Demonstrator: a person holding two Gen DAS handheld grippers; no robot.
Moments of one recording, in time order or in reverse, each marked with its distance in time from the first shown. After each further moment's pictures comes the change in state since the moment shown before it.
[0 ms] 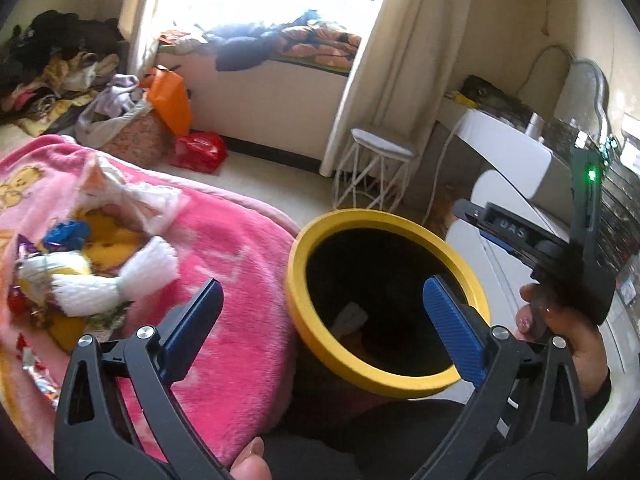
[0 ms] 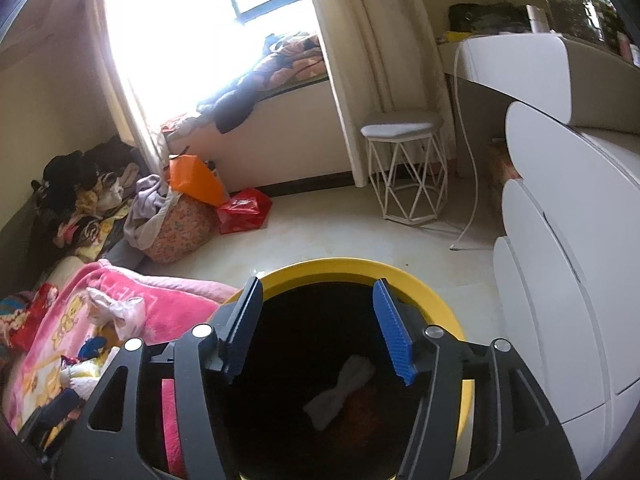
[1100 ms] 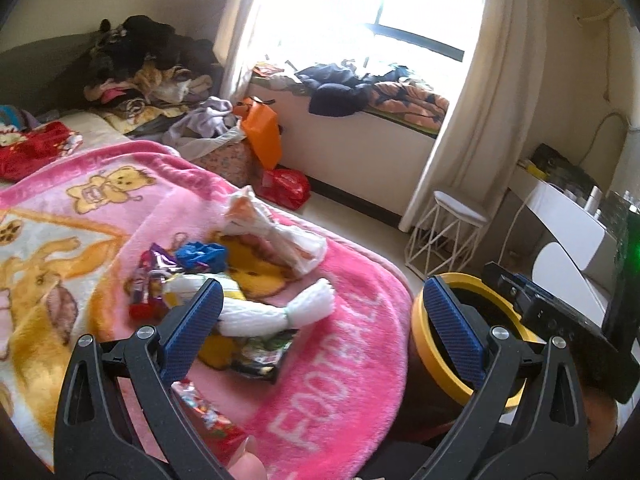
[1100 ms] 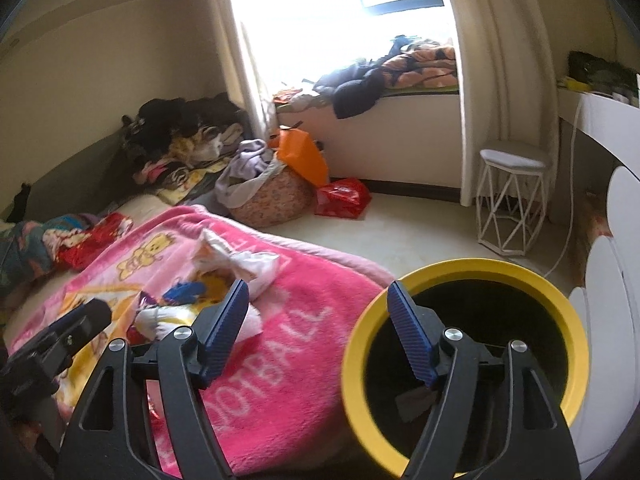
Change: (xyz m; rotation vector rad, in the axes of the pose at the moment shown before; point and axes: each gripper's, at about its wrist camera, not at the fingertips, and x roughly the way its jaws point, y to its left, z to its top) left arm -0.085 0.100 0.008 -0.153 -0.169 0.234; right arm -0.031 0.139 -0.036 -0.272 0.017 0.285
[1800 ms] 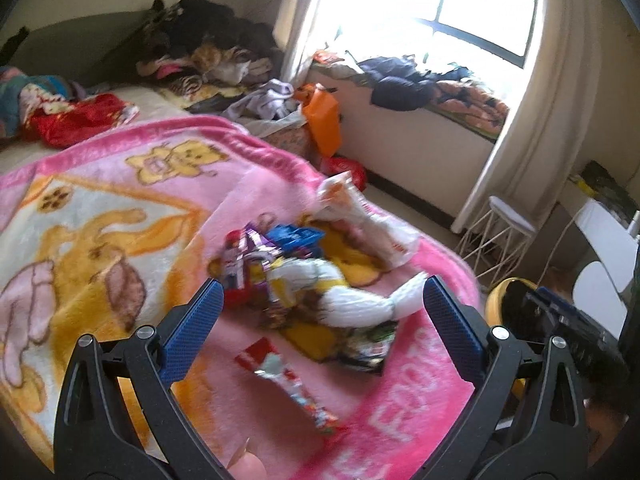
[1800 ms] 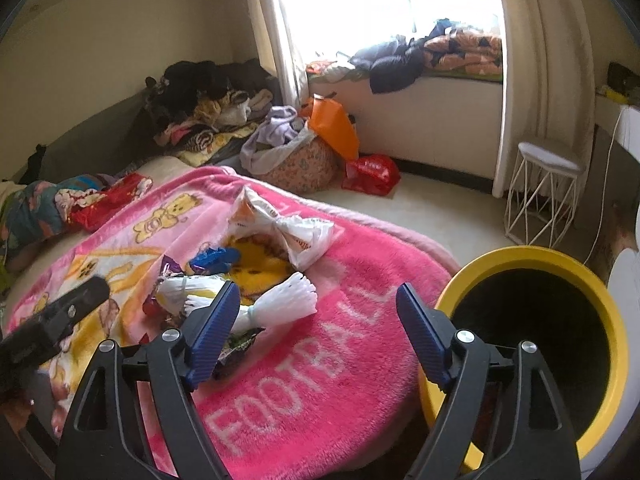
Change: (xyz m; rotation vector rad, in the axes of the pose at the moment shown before) left arm -0.002 0.078 -0.006 -0.100 0.057 0.173; right arm 0.048 0.059 -0.014 -0.075 0.112 0.057
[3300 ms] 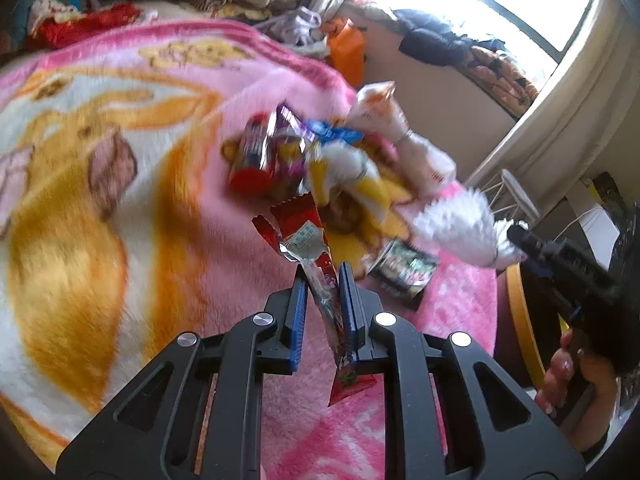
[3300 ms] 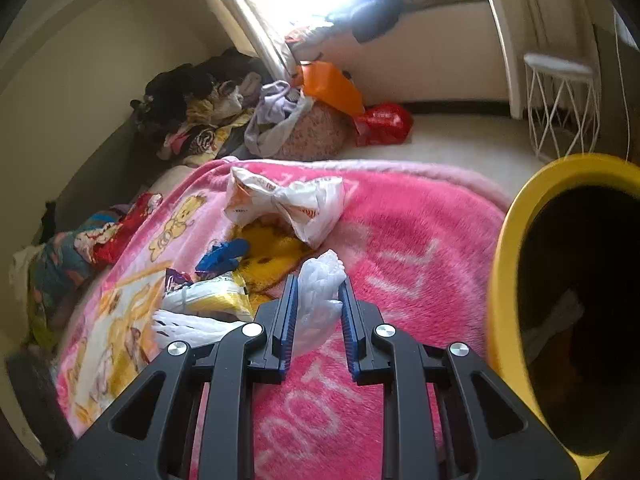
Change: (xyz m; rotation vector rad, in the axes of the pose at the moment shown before) left arm 0.029 0.026 -0.045 -0.158 0.210 -0.035; right arm 0.047 -0.025 -0.011 0.225 0.098 0.126
